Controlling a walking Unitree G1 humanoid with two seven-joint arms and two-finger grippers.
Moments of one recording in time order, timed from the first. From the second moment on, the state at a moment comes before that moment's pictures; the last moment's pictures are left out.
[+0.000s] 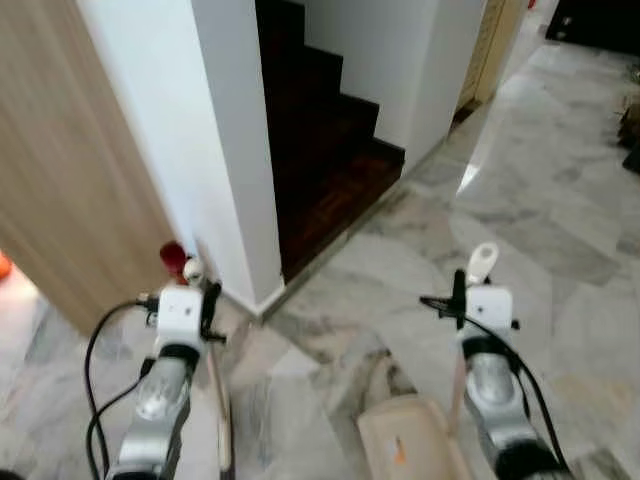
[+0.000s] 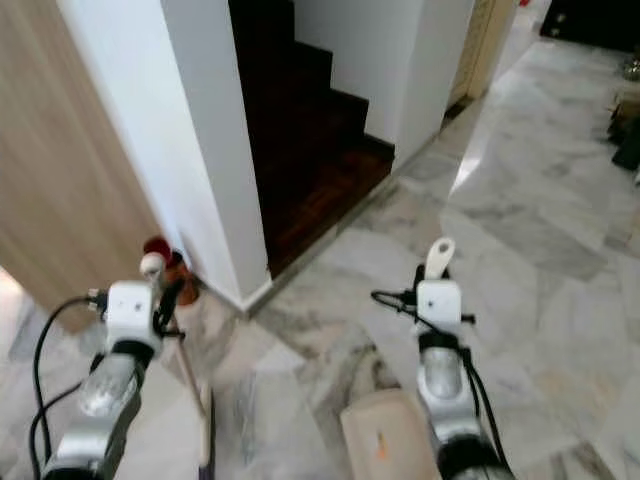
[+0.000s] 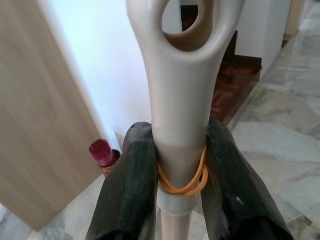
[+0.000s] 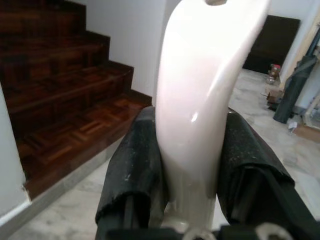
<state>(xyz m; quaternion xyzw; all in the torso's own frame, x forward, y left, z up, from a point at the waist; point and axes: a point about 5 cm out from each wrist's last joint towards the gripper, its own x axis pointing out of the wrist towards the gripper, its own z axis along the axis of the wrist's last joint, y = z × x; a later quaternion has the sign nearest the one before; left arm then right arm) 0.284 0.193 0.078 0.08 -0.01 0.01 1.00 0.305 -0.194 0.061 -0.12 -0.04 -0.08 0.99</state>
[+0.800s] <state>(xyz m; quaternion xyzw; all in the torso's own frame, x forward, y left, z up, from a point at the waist) 0.285 0.193 0.076 0.08 -0.01 0.00 1.00 0.304 -0.193 0.061 -0.13 -0.04 -0.08 0.99</state>
